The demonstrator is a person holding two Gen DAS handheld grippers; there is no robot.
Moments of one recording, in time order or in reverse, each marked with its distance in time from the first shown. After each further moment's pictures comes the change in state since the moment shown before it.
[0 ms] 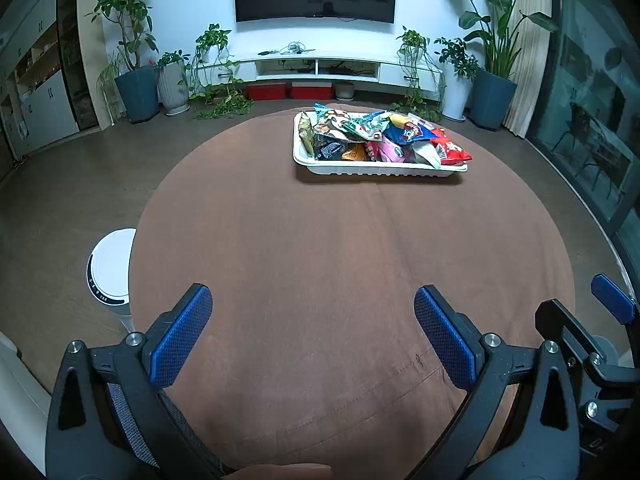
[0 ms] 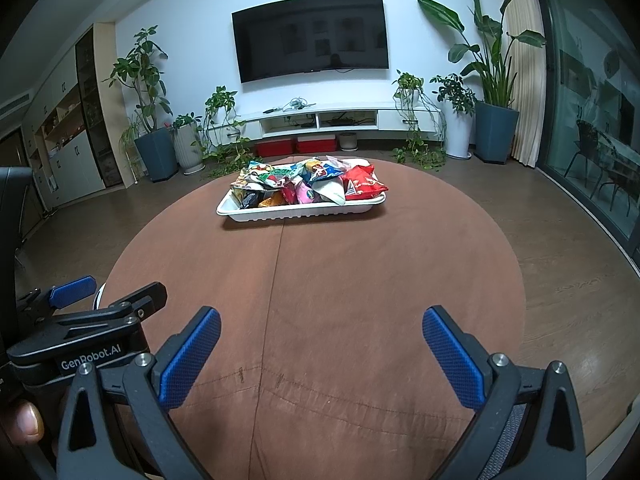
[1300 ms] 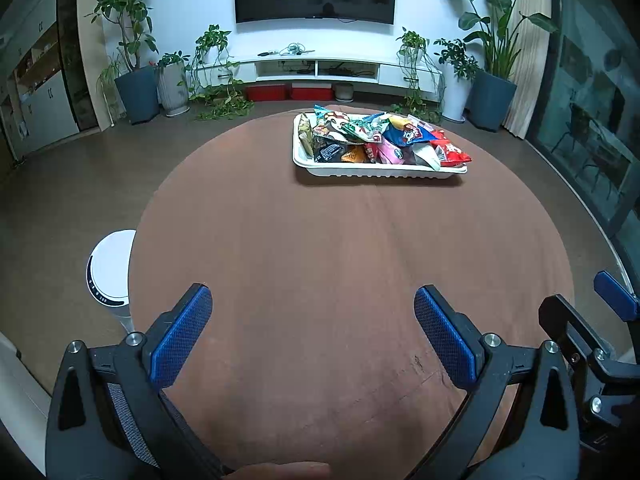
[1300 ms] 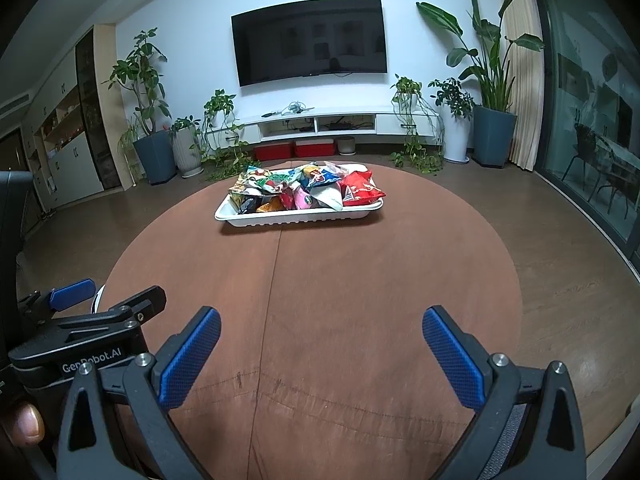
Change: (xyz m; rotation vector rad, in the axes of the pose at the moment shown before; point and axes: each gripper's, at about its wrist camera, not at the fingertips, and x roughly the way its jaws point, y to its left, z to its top) left arm -0.001 0.000 0.002 0.001 -0.002 0.002; right arm 0.001 -0.001 0.002 -0.002 -0.006 -0.002
